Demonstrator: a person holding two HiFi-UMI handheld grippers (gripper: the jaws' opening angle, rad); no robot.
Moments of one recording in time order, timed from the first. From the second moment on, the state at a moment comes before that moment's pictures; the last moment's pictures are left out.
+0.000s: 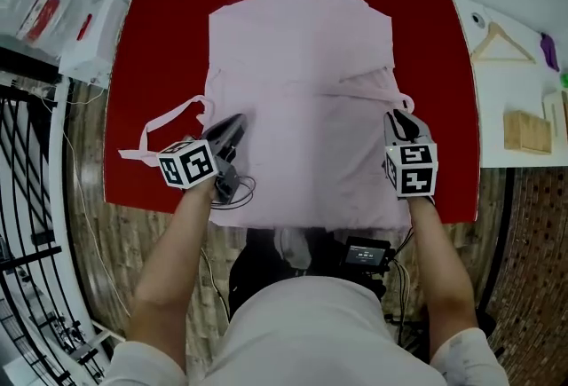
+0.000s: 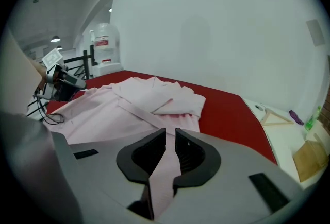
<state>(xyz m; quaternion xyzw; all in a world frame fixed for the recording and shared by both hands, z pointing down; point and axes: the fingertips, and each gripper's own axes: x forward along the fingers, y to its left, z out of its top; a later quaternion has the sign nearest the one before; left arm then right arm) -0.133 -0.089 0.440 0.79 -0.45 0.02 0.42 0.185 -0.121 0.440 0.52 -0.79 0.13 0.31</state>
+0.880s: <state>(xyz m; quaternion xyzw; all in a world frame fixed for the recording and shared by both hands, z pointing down) -0.316 0.013 0.448 0.76 -0.47 -0.07 0.44 -0.138 -0.042 0.451 0.34 -0.86 0.09 0.37</state>
